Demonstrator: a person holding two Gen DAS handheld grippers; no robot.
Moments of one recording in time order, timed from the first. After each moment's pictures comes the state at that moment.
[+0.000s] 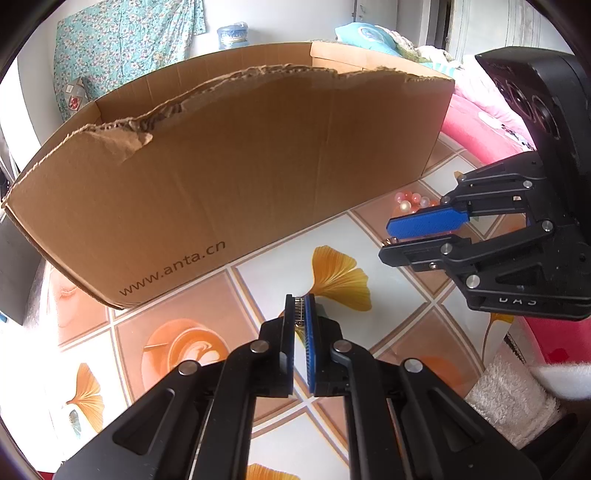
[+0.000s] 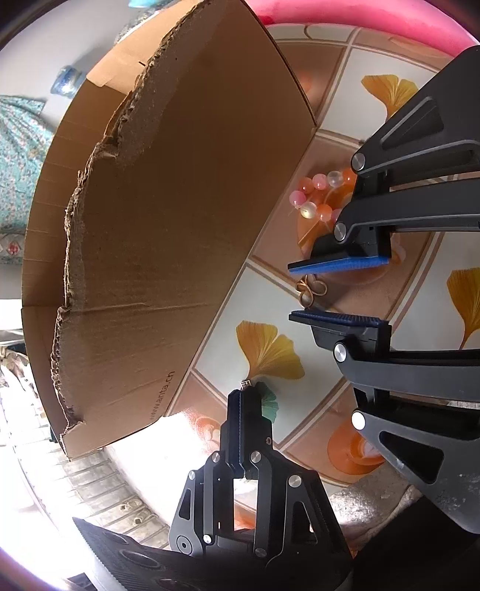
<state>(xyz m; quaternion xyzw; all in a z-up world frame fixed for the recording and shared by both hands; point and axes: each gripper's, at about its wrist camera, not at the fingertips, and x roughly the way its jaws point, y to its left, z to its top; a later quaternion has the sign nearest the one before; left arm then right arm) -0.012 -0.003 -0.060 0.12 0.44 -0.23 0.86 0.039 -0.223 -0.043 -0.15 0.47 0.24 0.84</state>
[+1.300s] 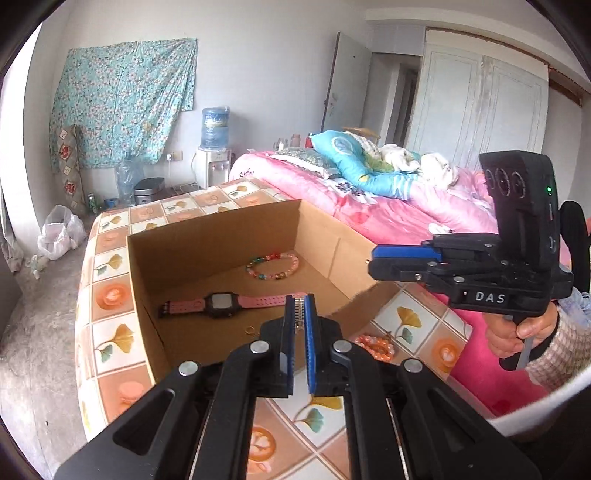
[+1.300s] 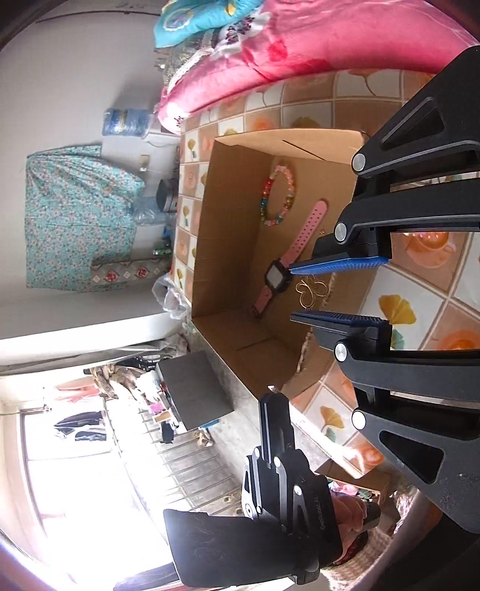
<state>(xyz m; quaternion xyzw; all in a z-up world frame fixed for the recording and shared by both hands) 0.013 0.055 0.071 0.04 0.30 -0.31 0.90 0.049 -0.255 0.096 -0.02 0.32 0.24 0.92</state>
